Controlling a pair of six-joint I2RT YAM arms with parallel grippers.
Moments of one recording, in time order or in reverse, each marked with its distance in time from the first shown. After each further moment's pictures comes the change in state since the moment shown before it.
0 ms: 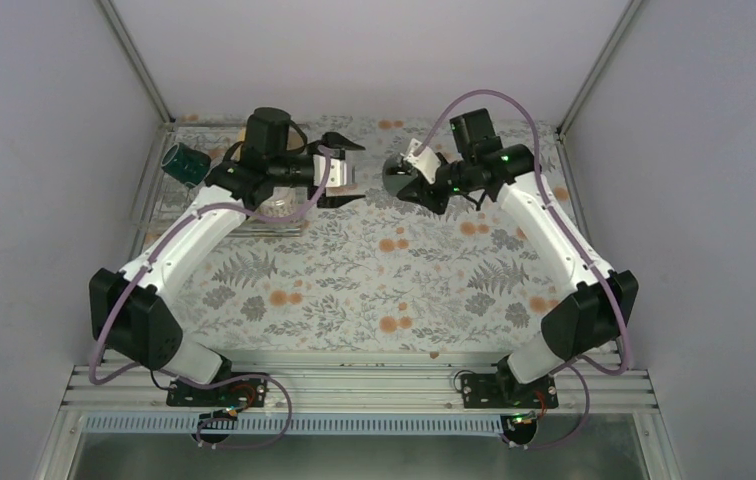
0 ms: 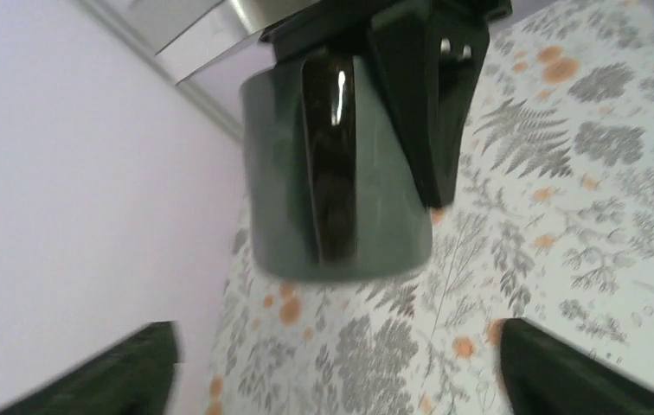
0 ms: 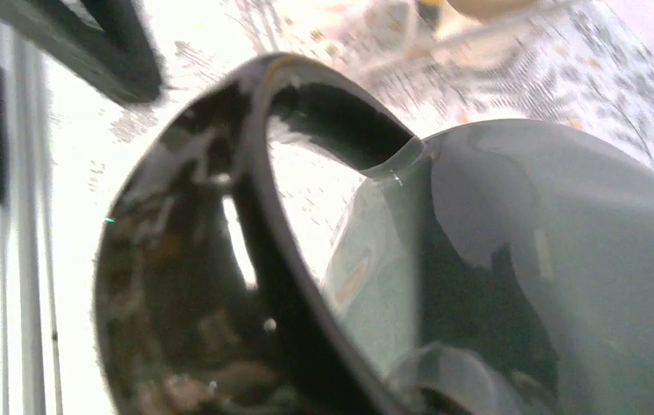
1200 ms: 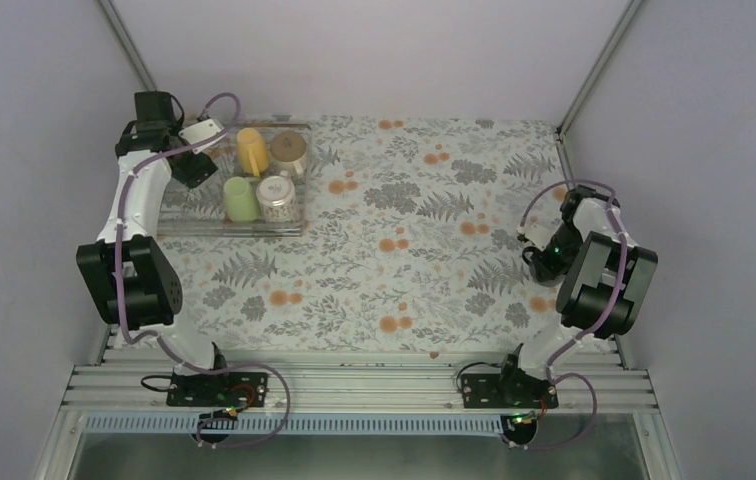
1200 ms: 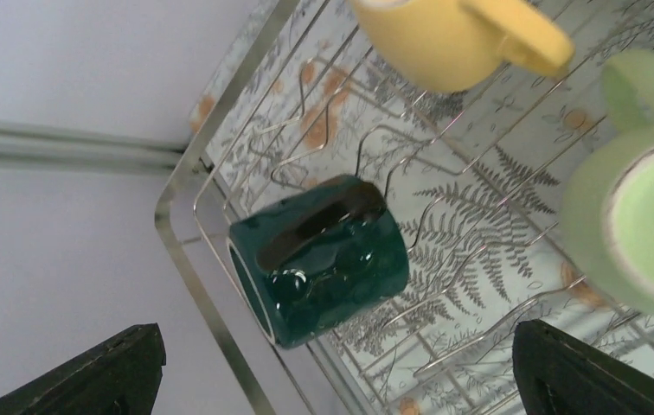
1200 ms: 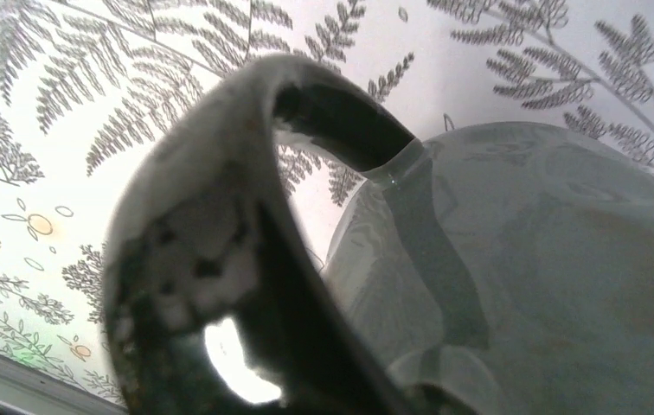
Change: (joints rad) left arm 0.598 0.180 0.173 -0.348 -0.803 0.013; right arm -0.776 0.140 -0.425 -0.166 0.647 -0.341
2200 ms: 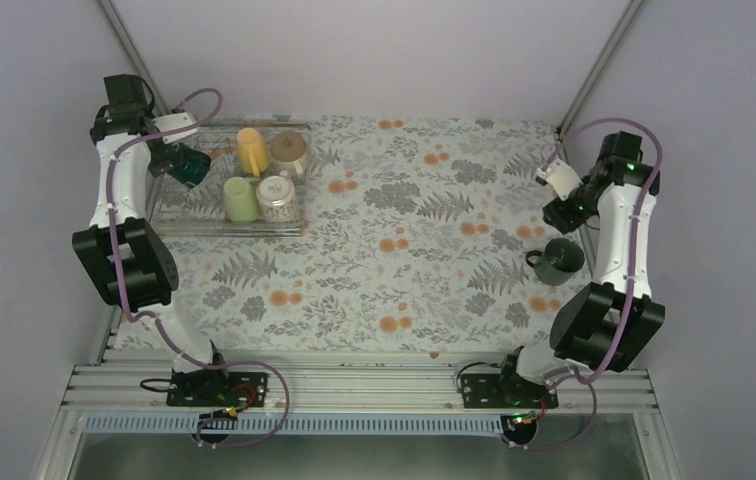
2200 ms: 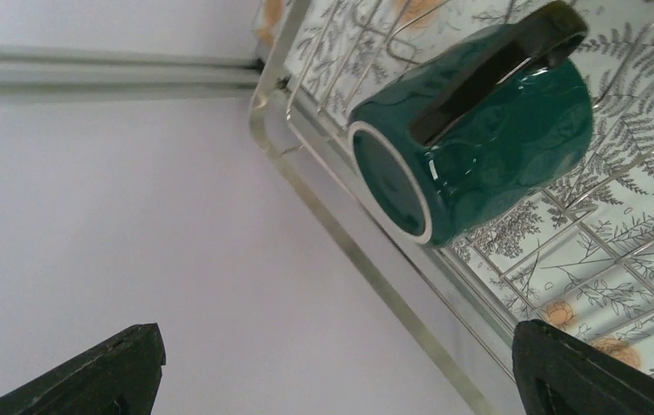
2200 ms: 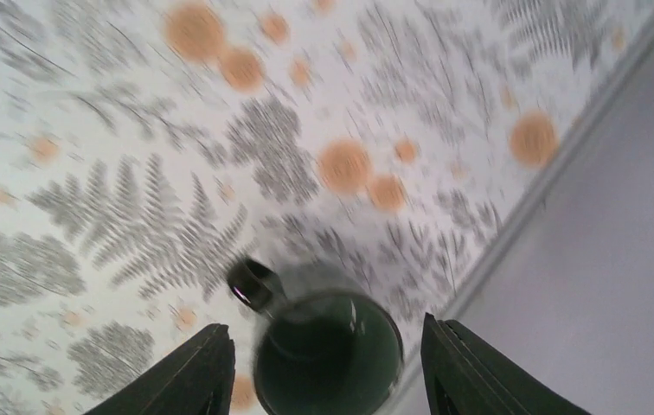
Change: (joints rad) left arm 0.122 0.140 0.234 -0.087 -0.140 0.215; right arm -0.010 -0.201 0.312 -0.063 -0.163 -0.045
